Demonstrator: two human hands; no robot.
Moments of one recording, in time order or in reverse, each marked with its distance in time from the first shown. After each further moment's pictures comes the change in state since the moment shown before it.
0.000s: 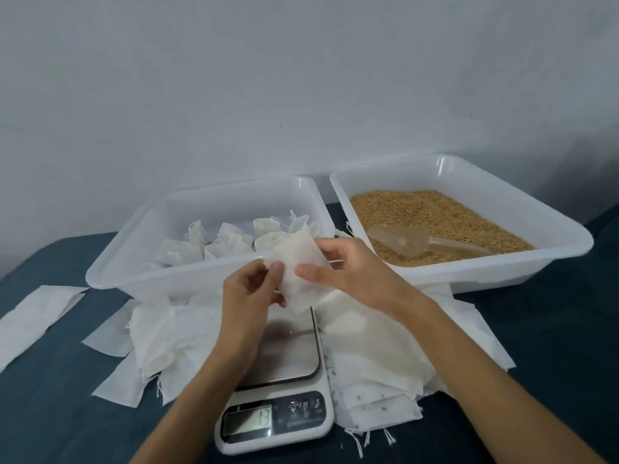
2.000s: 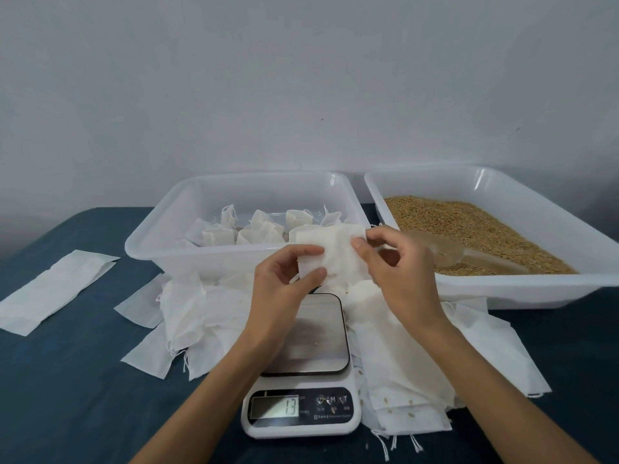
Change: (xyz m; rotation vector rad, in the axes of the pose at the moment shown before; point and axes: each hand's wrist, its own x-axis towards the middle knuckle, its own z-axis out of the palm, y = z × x) left_hand -0.006 0.002 -0.011 -0.137 -0.072 0.063; right_hand -0.002 0.005 0.022 -0.190 0.531 -0.236
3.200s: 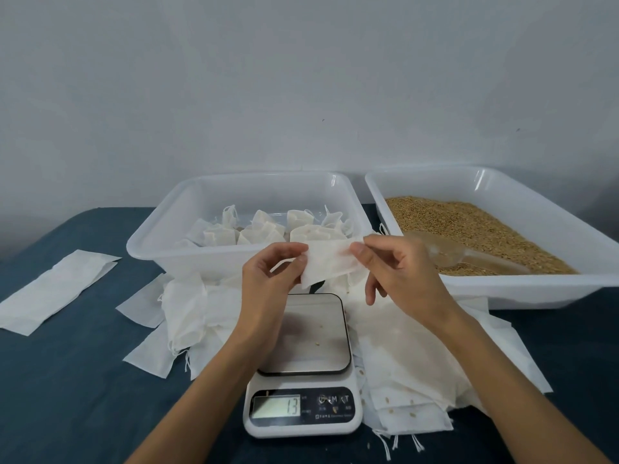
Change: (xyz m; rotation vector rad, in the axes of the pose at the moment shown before) left_hand 0.011 -0.008 -0.012 -0.055 0.139 -0.084; right_hand 0.006 -0.007 -0.014 0.034 -0.321 0.018
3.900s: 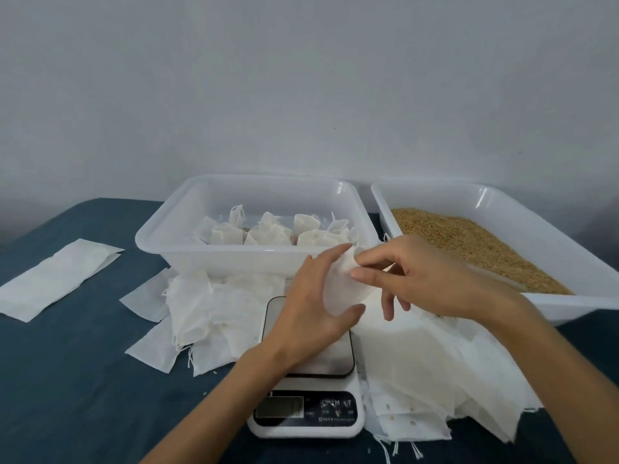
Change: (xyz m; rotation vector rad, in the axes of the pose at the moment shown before) left_hand -0.028 0.008 0.017 0.629 -0.327 0.329; right_hand 0.015 -0.052 -0.027 -0.398 -0.528 0.081
